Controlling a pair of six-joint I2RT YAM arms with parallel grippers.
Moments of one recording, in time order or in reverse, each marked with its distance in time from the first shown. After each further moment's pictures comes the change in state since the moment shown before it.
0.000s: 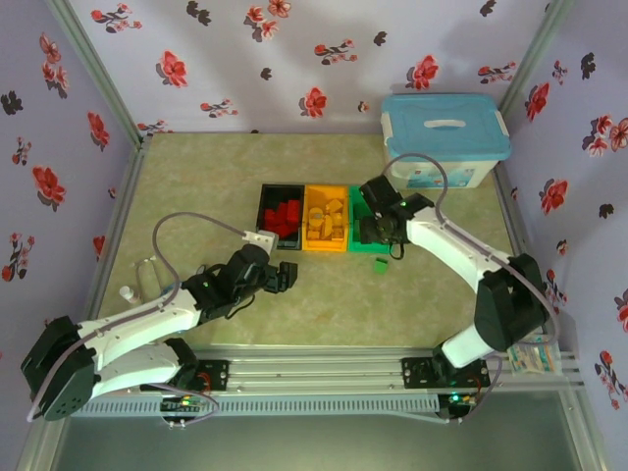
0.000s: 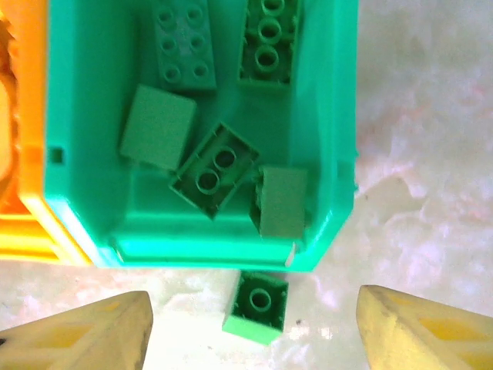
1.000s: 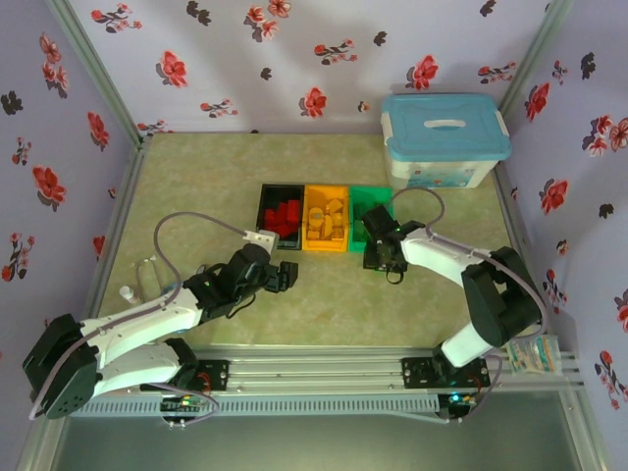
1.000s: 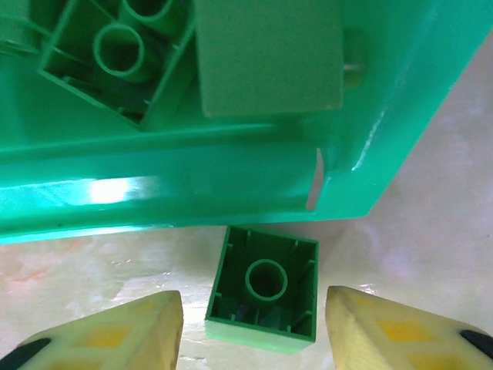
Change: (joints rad) left arm 0.004 0.014 0.000 0.009 0.001 -0.001; right arm 0.006 0.056 -0.258 0.223 -0.086 0.159
